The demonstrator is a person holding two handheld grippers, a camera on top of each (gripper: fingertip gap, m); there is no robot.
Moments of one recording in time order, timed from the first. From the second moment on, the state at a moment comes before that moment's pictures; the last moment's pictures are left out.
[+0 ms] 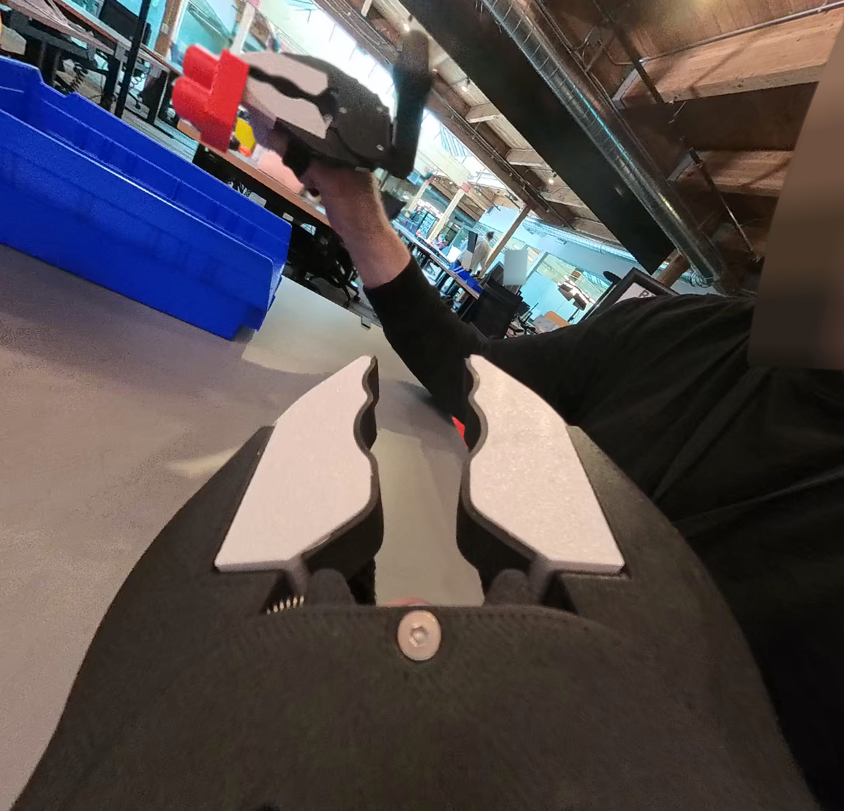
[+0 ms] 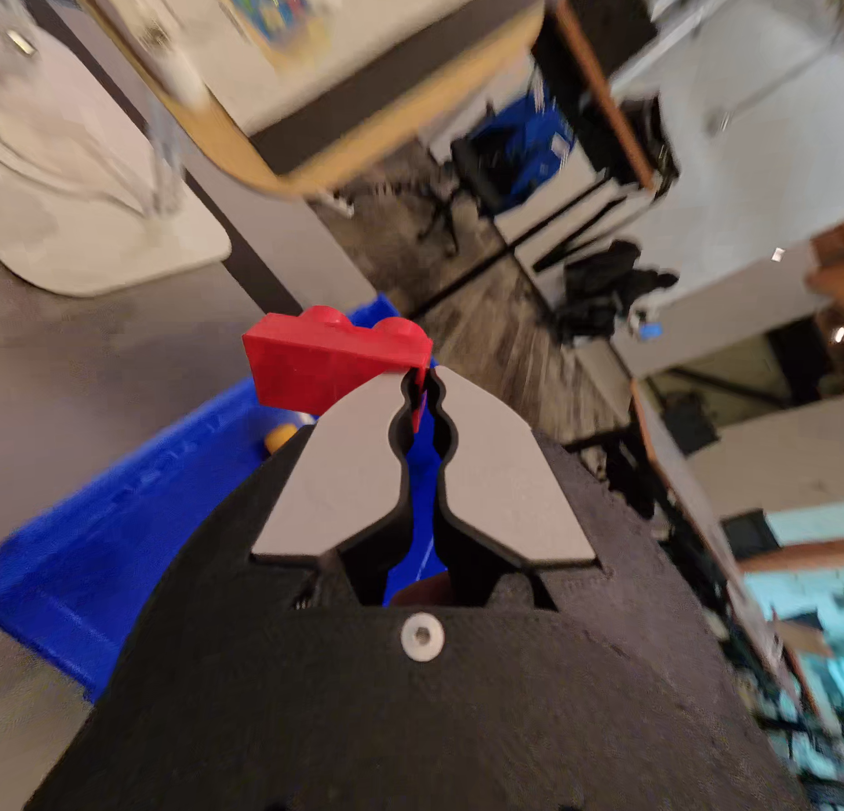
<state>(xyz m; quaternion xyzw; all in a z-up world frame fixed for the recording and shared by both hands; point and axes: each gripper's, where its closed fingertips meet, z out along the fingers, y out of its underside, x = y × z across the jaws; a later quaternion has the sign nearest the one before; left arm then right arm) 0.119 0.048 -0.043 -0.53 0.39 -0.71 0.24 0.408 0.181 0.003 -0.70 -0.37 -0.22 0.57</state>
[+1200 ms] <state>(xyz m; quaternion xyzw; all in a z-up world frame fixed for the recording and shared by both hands) 0.114 0.054 -0.035 -0.55 0.44 -0.64 0.30 0.438 0.171 -0.023 -0.82 -0.31 -0.26 0.41</state>
